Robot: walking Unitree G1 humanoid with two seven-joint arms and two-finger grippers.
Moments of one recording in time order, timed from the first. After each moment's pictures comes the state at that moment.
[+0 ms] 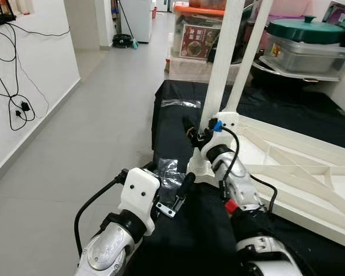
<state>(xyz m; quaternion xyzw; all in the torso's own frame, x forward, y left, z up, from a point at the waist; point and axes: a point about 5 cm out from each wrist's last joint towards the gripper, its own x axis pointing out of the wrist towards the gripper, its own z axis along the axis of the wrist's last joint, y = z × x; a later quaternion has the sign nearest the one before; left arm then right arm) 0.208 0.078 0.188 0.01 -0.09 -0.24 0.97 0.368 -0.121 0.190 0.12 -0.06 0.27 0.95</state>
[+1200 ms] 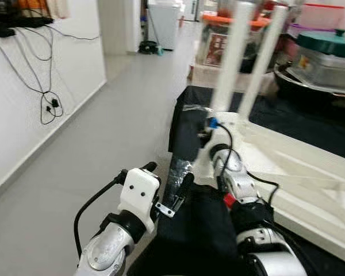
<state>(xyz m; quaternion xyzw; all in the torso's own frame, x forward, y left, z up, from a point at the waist) 0.208 0.079 0.187 0.01 -0.09 -0.23 0.97 0.368 -0.137 0.174 0.04 0.01 -0.09 1.00</state>
